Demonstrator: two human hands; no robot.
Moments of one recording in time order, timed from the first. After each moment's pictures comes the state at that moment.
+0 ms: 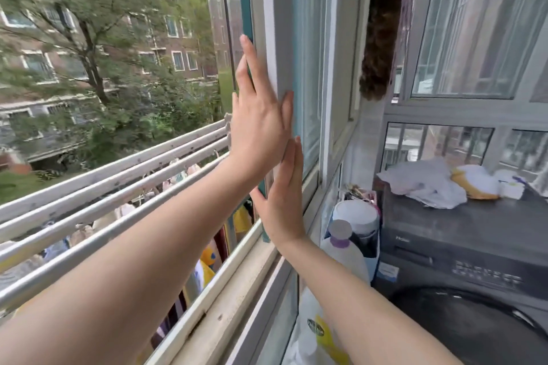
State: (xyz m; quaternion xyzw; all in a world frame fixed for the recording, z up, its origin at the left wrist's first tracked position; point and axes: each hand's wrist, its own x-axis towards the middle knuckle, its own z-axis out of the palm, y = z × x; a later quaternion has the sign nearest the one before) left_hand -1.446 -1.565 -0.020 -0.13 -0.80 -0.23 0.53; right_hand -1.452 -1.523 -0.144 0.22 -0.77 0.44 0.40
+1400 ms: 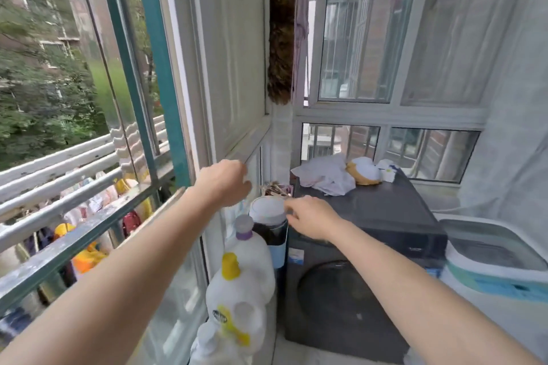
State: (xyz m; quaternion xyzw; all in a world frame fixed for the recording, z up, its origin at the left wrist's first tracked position) left_hand -1.437 -1.426 -0.064 -0.10 -0.99 -0.01 0.11; right_hand -1.429 -1.234 -0.142 0.15 -0.98 0.09 0.06
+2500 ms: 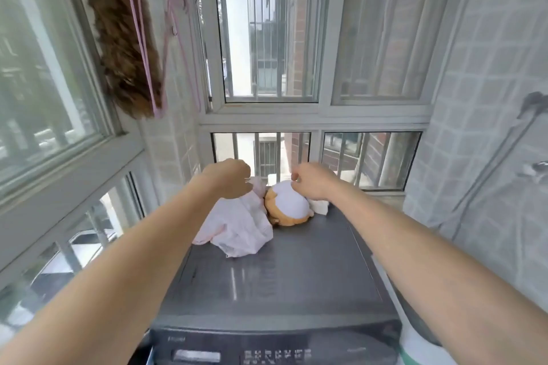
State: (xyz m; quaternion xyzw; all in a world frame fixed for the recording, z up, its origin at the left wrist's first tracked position) left_hand -1.813 -1.032 -0.098 -0.24 -0.97 0.03 0.00; right_hand -1.776 -0.838 -0.127 -0.02 -0.99 0.10 0.04
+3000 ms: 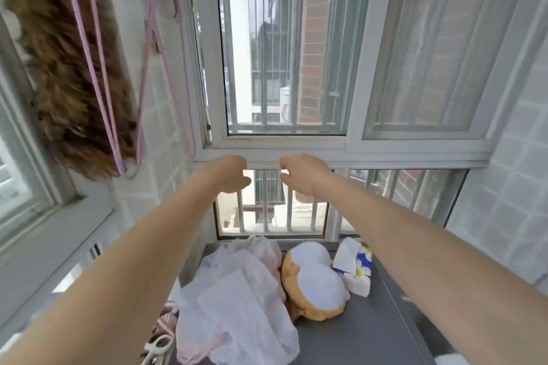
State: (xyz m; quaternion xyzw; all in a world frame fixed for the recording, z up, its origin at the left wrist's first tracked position) left_hand -2.113 -0.999 -0.059 -0.23 -0.97 -0.03 0.02; right_hand -2.061 -0.825 -0.068 0.02 -0.99 0.03 0.10
